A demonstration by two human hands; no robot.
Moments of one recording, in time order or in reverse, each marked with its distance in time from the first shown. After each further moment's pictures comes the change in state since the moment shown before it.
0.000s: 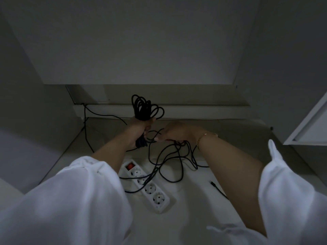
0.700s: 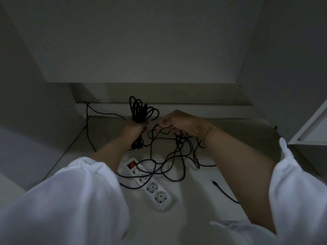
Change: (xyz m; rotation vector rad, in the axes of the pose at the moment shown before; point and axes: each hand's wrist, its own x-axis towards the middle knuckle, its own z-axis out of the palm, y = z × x) left_hand 0.002 -0.012 -0.013 0.139 0.184 0.041; right_hand 0.001 -0.006 -0.011 0.372 0.098 -0.051
